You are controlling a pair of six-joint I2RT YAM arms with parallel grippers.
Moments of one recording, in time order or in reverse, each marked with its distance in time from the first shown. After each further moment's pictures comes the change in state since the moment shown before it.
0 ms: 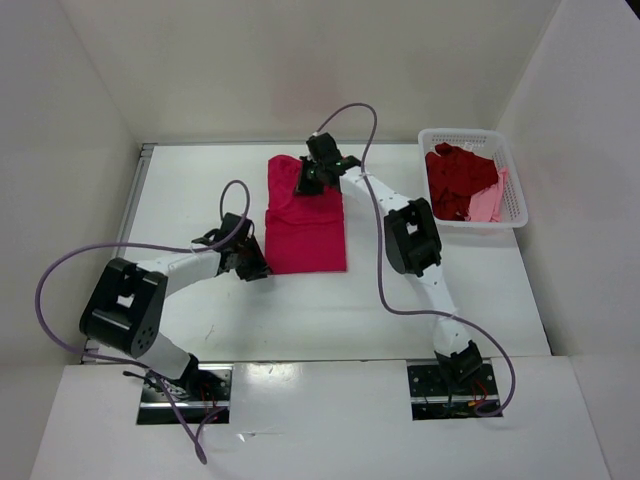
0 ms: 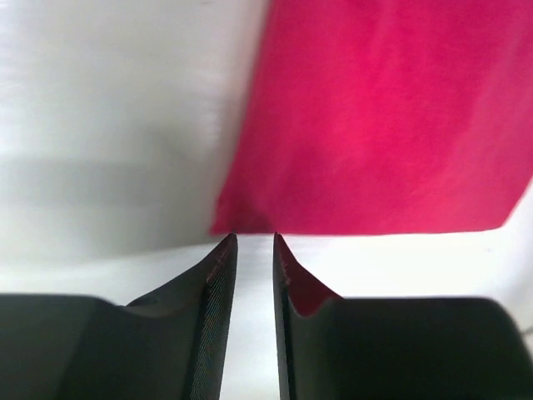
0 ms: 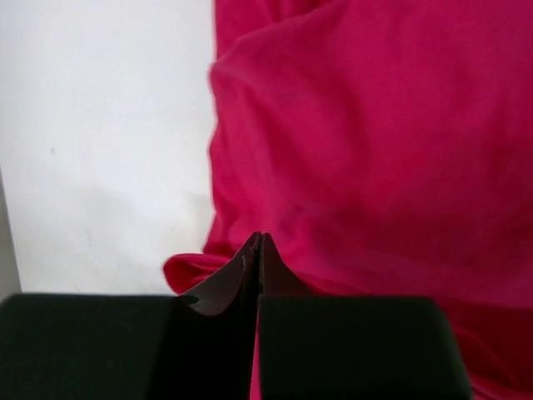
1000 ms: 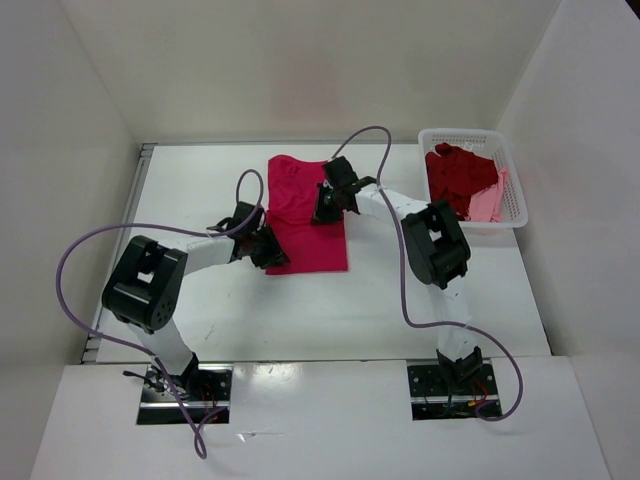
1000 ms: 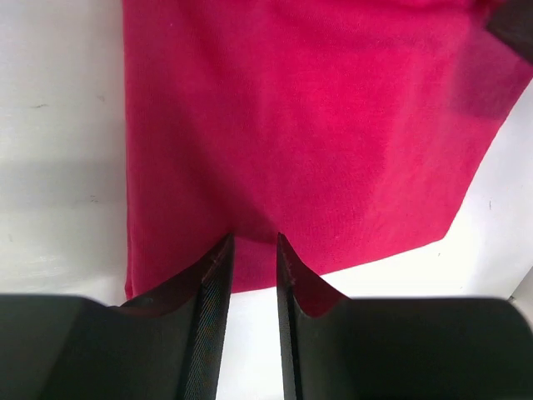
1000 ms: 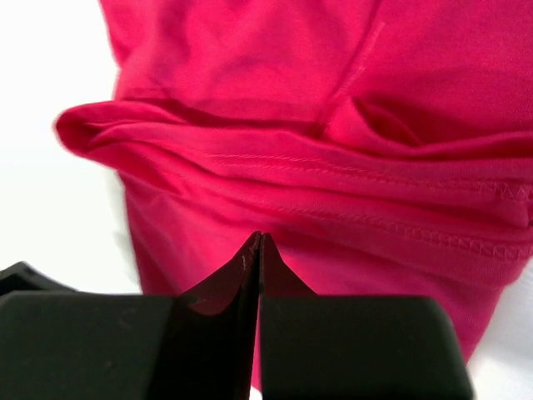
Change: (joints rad) left arm -0.018 0.151 0.134 0.061 0.083 0.004; right arm -0.026 -0.314 -0.551 0.098 -0.012 -0.012
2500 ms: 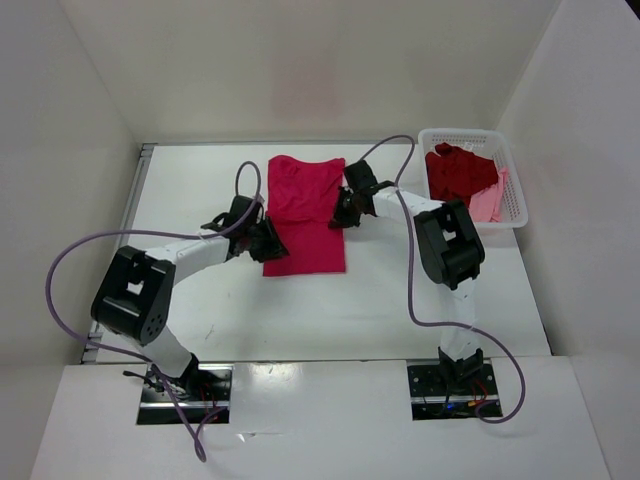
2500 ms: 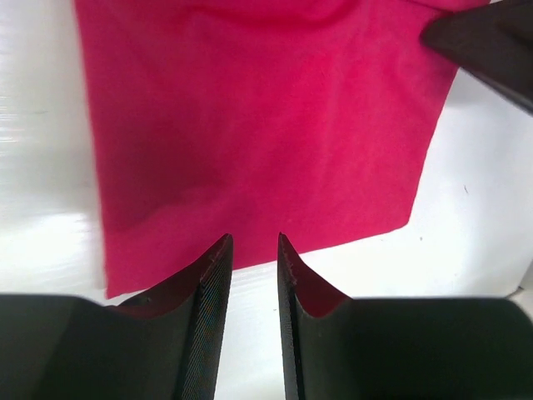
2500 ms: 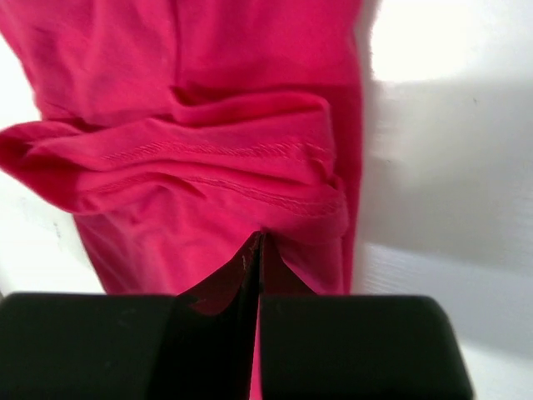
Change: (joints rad) left arm -0.009 -0.103 0.020 -0.052 -0.024 0.066; right arm -0.085 -0.057 -0.138 0.039 0.000 0.058
